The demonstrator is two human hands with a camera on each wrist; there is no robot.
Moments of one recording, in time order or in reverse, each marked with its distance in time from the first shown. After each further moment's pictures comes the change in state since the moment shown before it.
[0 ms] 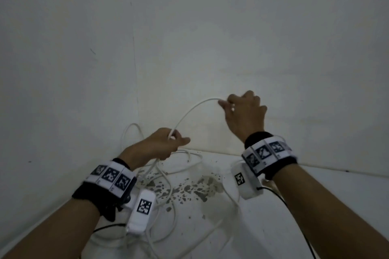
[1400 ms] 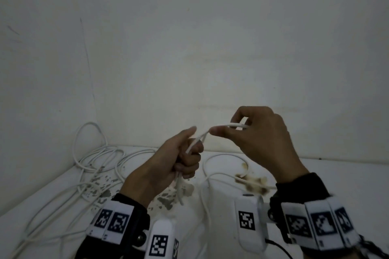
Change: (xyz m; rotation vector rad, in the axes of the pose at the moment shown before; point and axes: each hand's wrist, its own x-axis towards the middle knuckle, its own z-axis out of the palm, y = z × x) left_hand 0.017 0.033 0.126 -0.803 -0.449 -0.001; right_hand -0.065 0.063 -0.075 0.318 -0.158 0.173
